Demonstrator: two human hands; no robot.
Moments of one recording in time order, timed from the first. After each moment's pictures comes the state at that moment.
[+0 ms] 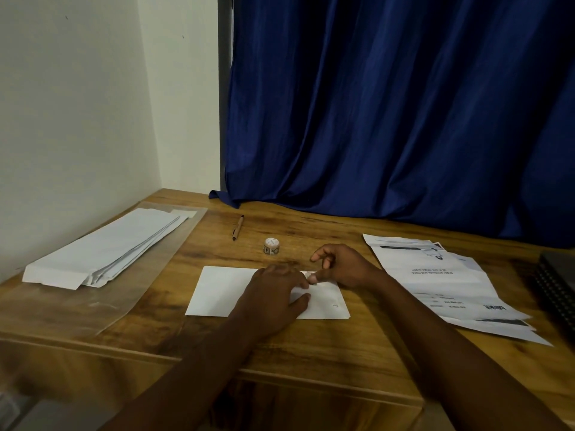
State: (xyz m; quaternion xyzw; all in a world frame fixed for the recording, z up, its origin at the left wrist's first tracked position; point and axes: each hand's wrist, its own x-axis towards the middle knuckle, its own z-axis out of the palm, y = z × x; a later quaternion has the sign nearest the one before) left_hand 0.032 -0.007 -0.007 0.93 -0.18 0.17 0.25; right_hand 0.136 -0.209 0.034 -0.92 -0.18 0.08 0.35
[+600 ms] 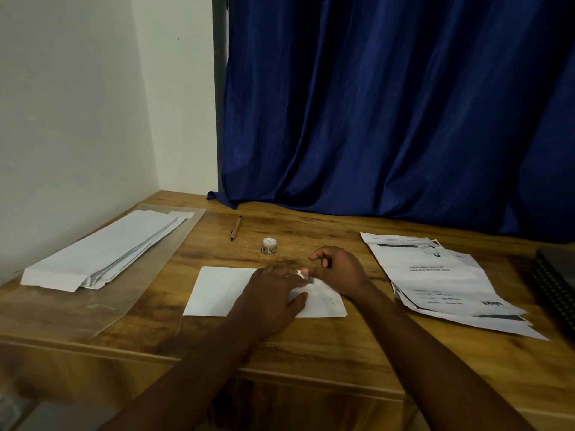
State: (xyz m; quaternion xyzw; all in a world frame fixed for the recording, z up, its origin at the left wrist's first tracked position) left_hand 0.031 -0.009 -0.005 0.95 -0.18 0.14 0.20; right_hand 0.130 -0.200 0.006 -0.92 -0.14 -0.06 0.37
